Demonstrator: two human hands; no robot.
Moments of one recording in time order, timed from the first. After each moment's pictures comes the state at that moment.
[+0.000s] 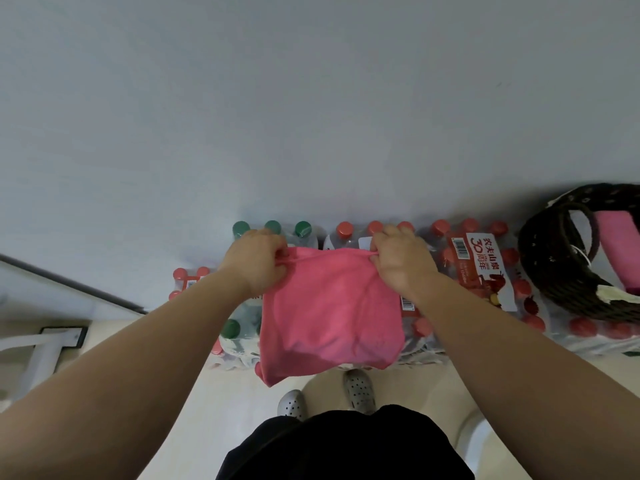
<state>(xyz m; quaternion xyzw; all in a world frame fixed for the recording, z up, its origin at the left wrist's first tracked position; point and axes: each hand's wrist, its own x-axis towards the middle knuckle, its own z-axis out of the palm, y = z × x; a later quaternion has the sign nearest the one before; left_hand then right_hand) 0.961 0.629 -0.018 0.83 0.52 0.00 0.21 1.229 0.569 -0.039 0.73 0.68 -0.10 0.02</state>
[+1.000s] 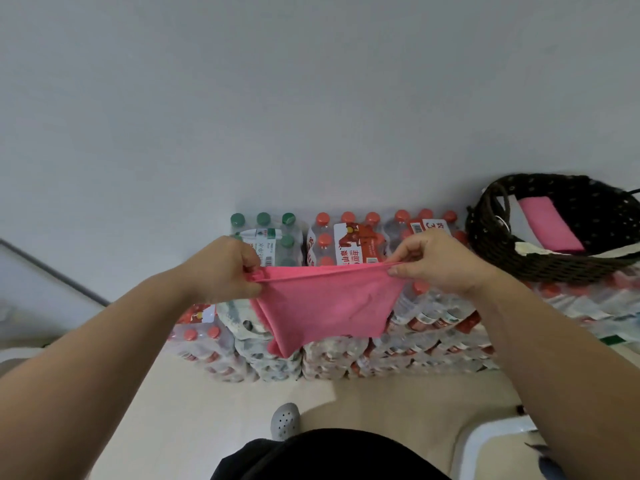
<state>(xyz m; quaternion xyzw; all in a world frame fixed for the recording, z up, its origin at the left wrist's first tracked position) 0.921 0.516 0.067 0.88 0.41 0.04 0.24 1.277 0.427 0.069 0.65 0.60 -0.39 -0.25</state>
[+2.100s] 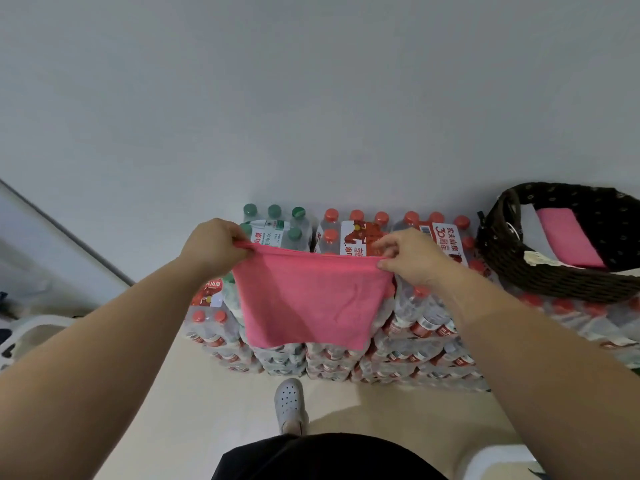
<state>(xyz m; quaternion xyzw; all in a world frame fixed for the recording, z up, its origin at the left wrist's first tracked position) 0.930 0.513 0.055 0.71 0.65 0.13 0.23 1.267 0.459 0.035 0.69 0.63 -0.32 -0.16</state>
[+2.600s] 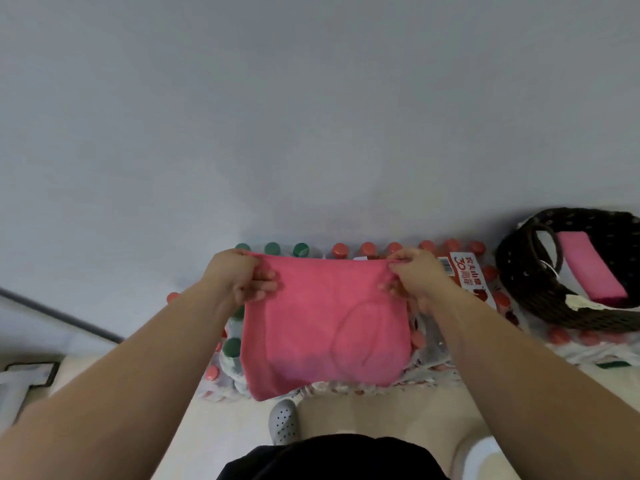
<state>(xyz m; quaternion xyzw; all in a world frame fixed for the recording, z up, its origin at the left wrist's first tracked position) 0.950 0.628 0.015 0.34 0.68 0.23 0.61 1.230 0.551 -0.001 0.77 0.25 -0.44 -0.38</state>
